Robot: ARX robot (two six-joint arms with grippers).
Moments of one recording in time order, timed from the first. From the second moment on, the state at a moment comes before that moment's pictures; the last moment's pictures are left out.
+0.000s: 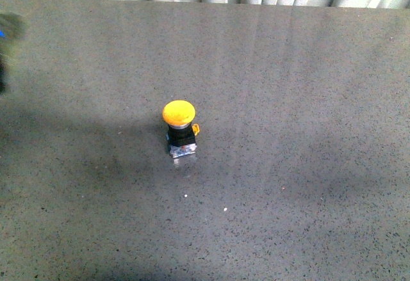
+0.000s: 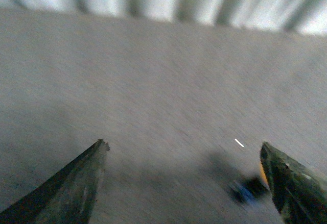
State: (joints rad) left arm -0.22 1.33 0.27 0.83 -0.04 -0.14; right arm 0.00 0.00 0.02 0.00 0.00 0.00
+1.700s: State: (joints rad) left arm 0.00 0.24 0.01 0.24 0.00 -0.01; right arm 0.51 1.76 1.03 -0.10 0.03 0.17
